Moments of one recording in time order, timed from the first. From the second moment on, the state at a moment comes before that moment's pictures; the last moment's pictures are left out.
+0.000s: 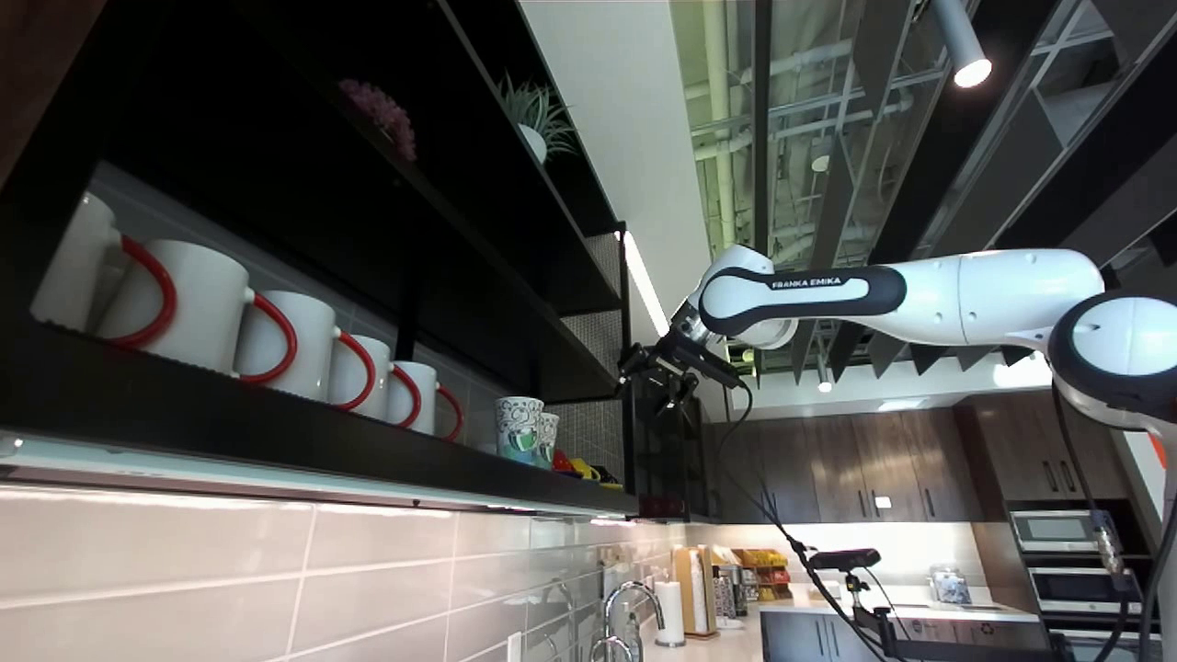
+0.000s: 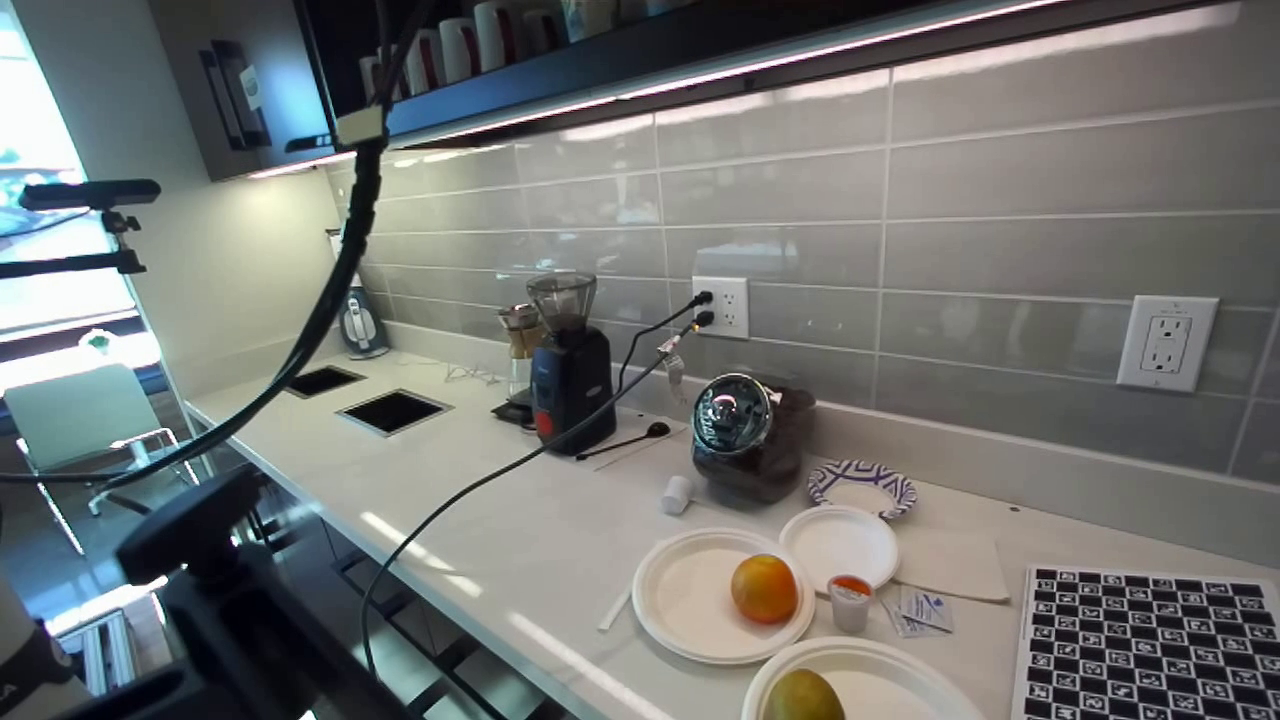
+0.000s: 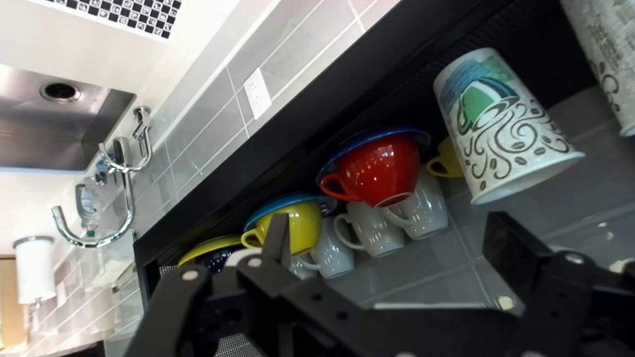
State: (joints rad) arm -0.31 -0.35 -0.11 -1.67 -0.10 2.26 0.48
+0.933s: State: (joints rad) arm -0.25 0.01 -0.22 -1.19 0.16 2.01 0.30
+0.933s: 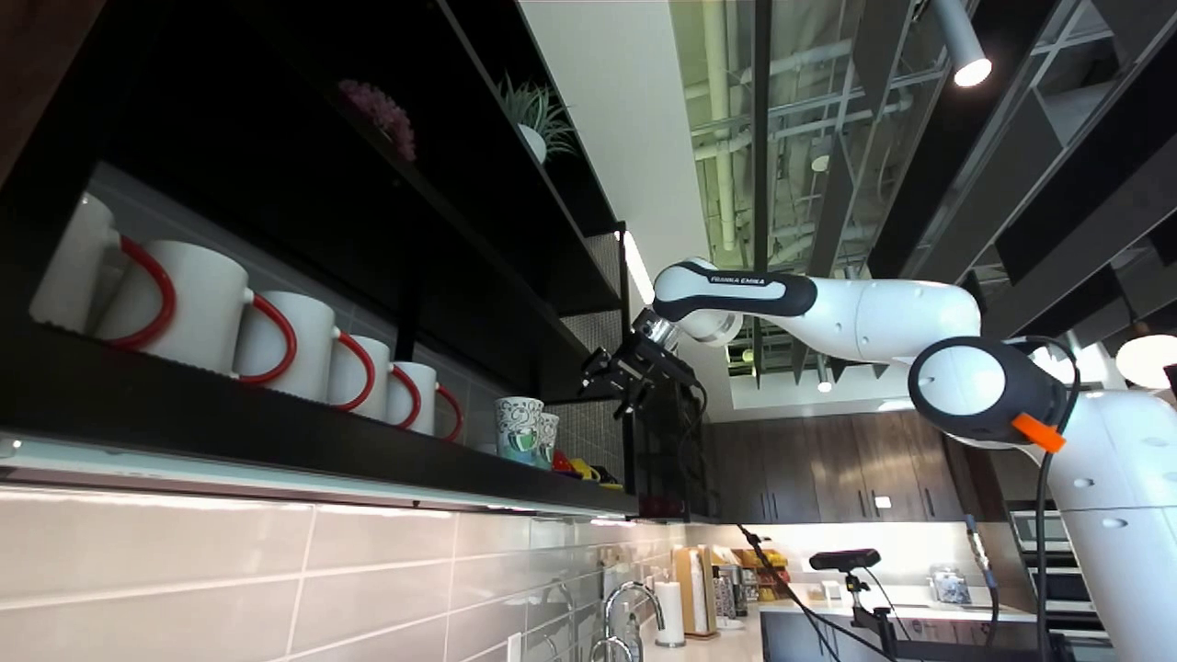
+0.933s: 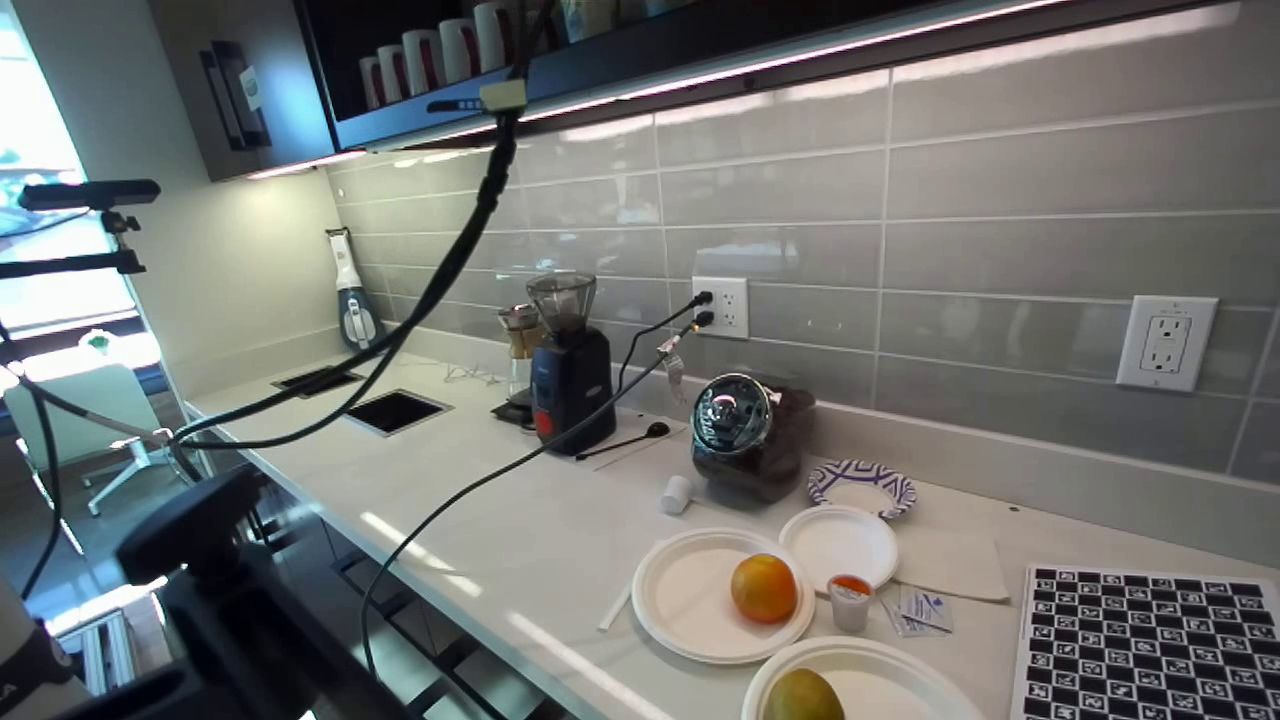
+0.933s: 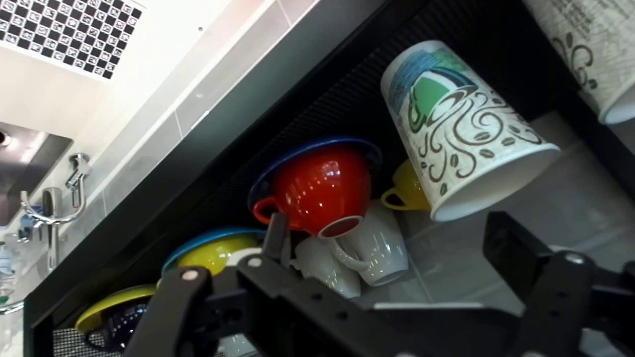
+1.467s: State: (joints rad) arm -0.25 0.14 -0.21 -1.07 0.18 2.00 0.25
